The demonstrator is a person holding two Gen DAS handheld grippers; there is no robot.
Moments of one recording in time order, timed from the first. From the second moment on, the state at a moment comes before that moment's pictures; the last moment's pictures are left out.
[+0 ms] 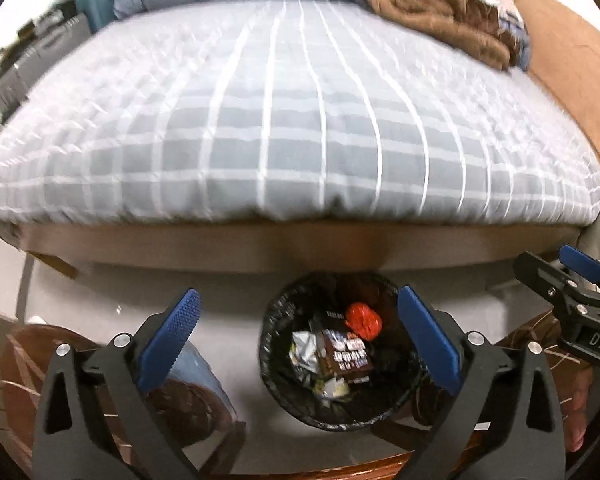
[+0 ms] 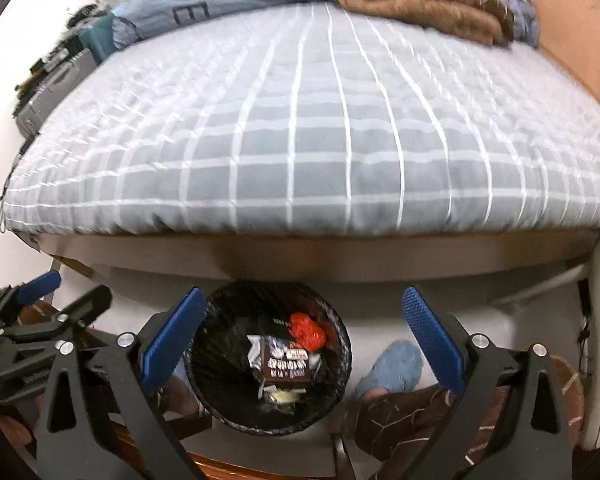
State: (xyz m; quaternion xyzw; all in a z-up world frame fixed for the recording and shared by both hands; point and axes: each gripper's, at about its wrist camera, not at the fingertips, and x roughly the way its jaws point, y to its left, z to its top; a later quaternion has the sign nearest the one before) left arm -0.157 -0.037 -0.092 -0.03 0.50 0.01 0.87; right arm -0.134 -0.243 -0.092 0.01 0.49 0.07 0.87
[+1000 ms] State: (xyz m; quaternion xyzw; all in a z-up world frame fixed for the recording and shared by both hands) left arm -0.254 -0.032 0.036 -0.04 0.41 -0.02 0.91; right arm -0.243 -0.240 0.049 0.00 0.38 0.06 0.92
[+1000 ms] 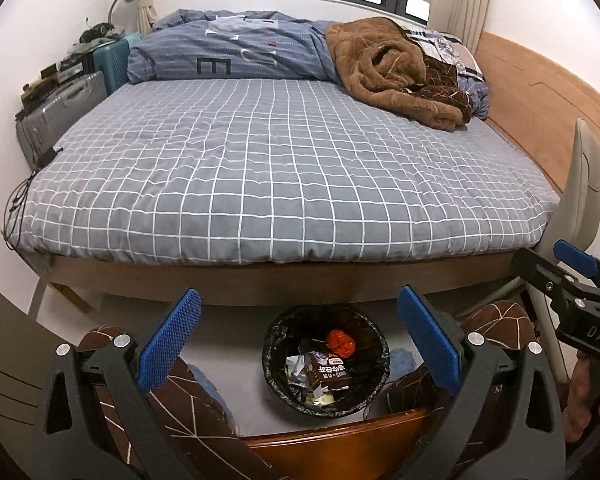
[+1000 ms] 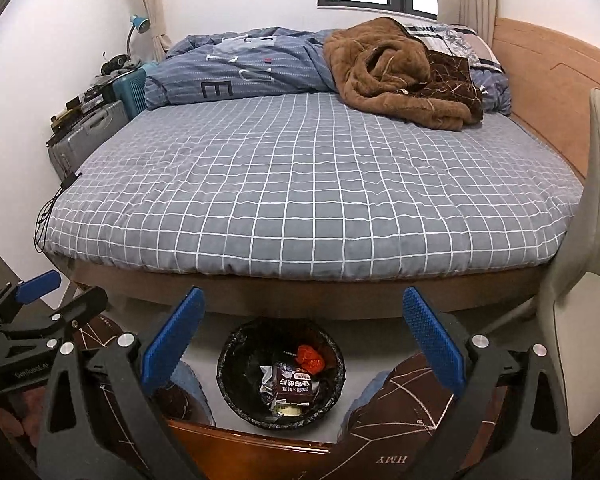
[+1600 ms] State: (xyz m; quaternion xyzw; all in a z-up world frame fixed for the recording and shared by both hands) left arm -0.252 -0.030 0.034 -0.05 0.42 -0.02 0.91; right arm -0.242 -0.241 0.046 0.01 0.38 0.06 0.92
